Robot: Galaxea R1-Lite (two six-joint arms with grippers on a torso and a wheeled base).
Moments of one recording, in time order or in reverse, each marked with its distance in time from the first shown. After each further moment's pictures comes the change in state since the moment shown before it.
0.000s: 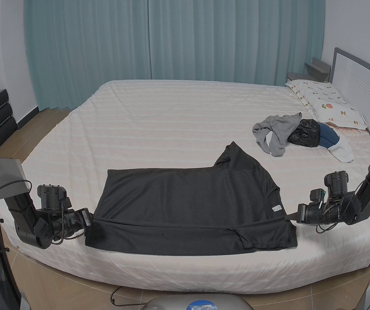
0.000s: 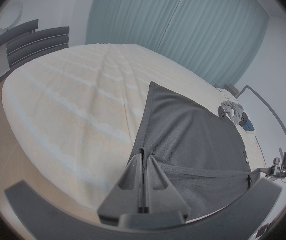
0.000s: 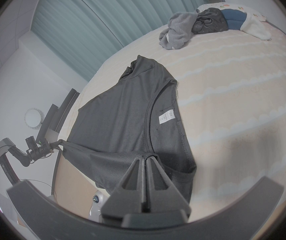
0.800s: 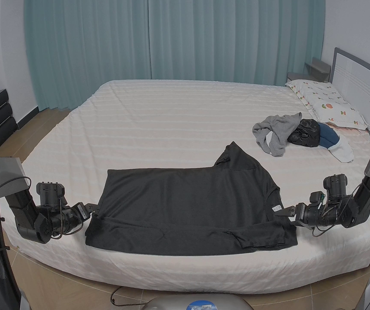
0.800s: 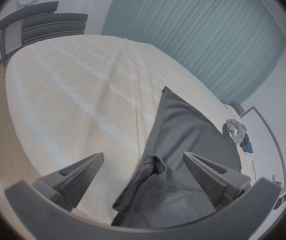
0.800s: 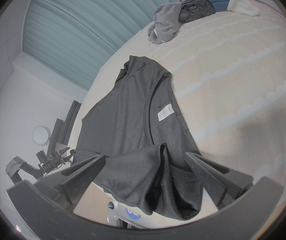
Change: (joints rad) left arm 0.033 0.036 -0.072 0.039 -0.006 -0.166; right arm -0.010 0.051 0.007 -0.075 0.058 0.165
